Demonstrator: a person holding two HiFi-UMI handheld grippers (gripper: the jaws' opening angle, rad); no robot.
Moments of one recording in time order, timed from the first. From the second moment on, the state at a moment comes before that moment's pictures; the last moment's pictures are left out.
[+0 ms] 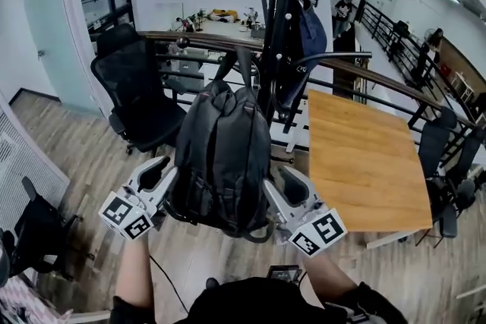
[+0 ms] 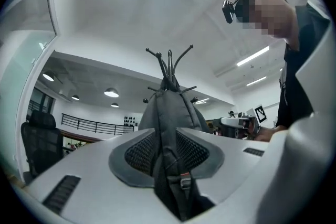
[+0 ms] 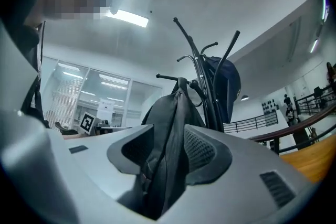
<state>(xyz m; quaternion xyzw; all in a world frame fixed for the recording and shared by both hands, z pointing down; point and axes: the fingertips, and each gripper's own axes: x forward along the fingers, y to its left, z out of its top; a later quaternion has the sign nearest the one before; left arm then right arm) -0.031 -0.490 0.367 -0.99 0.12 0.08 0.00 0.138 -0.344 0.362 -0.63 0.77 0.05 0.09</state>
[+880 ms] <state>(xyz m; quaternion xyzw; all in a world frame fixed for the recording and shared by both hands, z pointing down) 0.026 -0.557 0.378 -1.00 -0.02 0.00 -0.02 0.149 -0.391 0.395 -0.67 0.74 -0.02 0.05</state>
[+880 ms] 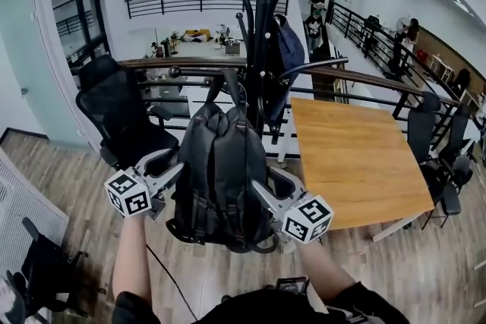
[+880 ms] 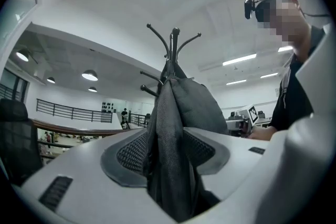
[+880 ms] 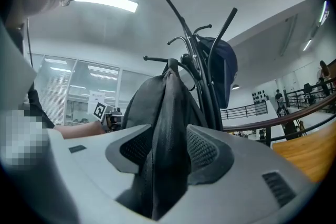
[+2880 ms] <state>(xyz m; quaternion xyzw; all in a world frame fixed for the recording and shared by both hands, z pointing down) 0.023 -0.520 0.344 -0.99 -0.12 0.08 -0.05 0.124 -0.395 0.354 -0.67 0.73 0.02 0.12</state>
